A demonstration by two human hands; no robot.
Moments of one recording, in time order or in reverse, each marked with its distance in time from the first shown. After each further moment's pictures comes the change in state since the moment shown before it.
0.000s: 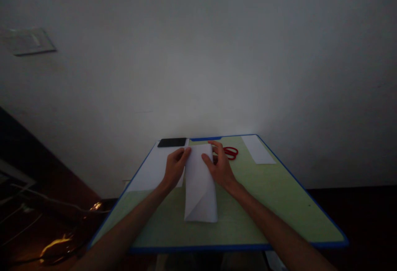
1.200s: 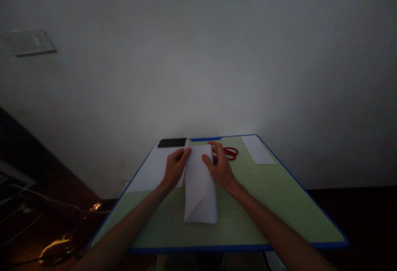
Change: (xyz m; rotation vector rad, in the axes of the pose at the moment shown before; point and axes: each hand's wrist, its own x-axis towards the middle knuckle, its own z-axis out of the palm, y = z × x) left_hand 0.002 -0.005 -0.001 0.016 -0.011 -0.004; right_hand 0.000 -0.002 0.000 0.005 -0.015 0.005
